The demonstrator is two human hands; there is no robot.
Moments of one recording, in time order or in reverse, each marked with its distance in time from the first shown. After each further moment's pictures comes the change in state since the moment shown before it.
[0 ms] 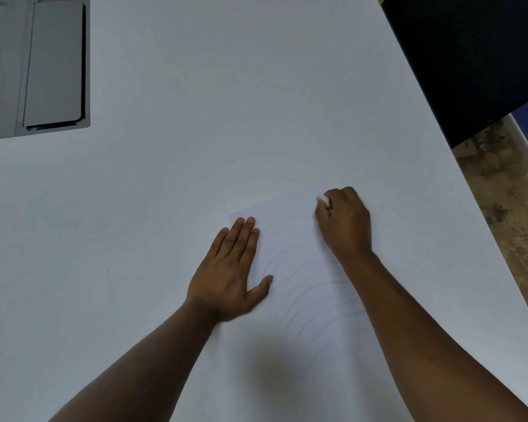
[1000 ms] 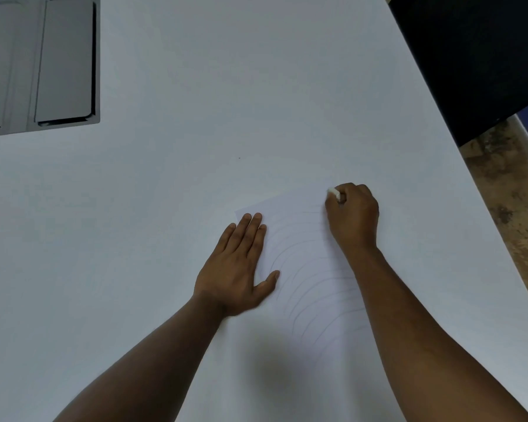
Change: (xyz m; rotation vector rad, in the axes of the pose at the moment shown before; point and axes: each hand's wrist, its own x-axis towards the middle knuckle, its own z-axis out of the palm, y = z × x) left_hand -0.001 0.000 -0.001 -0.015 -0.003 -0.003; right_hand 0.004 -0.008 -0.001 0.128 -0.008 0.224
